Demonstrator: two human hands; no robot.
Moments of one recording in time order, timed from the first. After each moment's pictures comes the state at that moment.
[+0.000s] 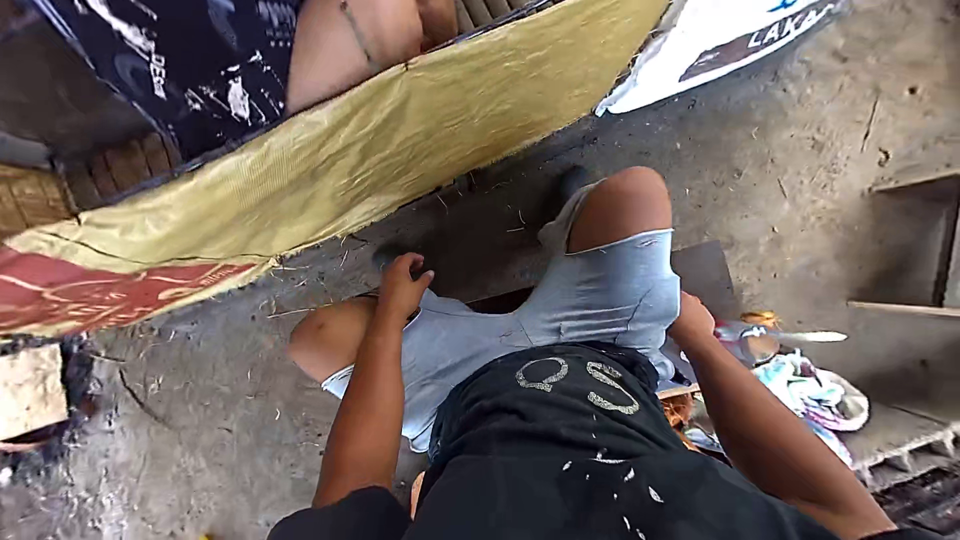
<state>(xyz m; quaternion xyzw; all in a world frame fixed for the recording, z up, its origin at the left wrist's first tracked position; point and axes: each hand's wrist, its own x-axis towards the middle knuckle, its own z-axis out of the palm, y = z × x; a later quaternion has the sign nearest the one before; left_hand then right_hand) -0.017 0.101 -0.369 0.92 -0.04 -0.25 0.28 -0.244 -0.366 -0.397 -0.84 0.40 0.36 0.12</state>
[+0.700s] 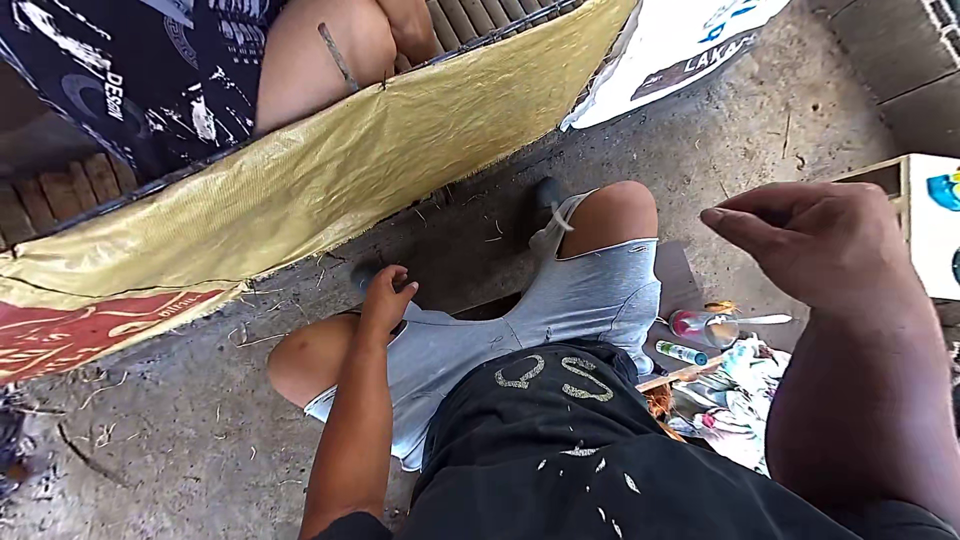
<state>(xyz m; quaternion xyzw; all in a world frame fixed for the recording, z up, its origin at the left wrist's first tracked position) -0.010 0.105 -0.376 0.91 -0.04 -0.27 0.33 -0.166 -0.359 -0.139 -0.94 0.20 -0.02 0.28</state>
